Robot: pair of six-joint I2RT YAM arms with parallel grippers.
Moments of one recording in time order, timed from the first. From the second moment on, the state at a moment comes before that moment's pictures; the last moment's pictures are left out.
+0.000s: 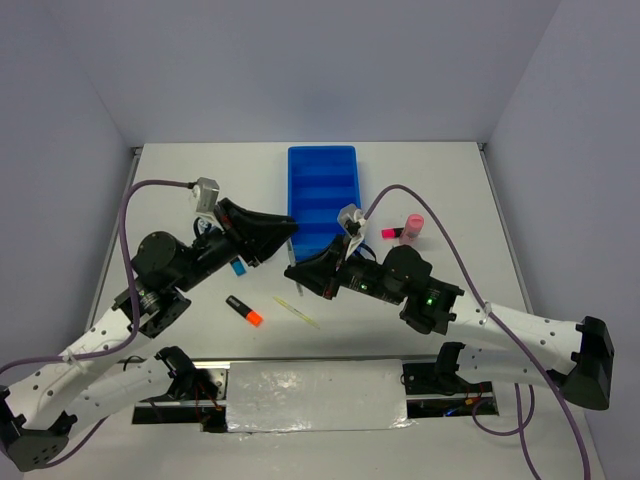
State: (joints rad) left arm -0.75 0.78 0.85 0.20 0.19 -0.58; right arm 1.09 0.97 0.75 0.34 -0.12 0.46
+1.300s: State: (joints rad) left arm -0.75 0.72 0.75 0.41 -0.02 -0.60; right arm 1.00 1.24 1.31 -0.26 -0.29 0.33
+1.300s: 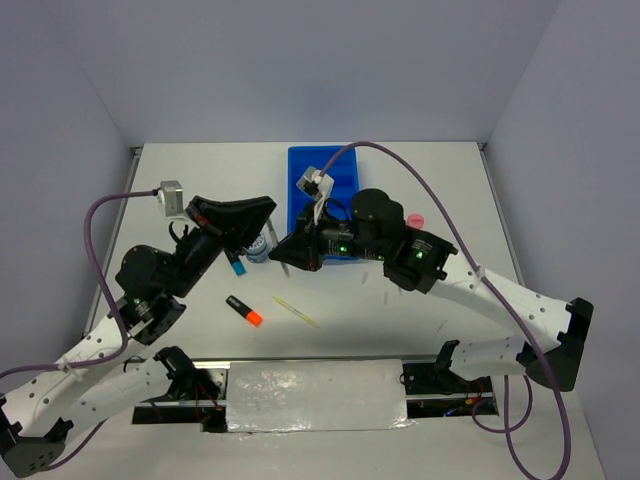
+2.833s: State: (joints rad) left arm -0.76 0.60 0.94 -0.62 -0.51 -0.34; right arm 0.63 1.64 1.32 -0.38 -0.11 -0.70
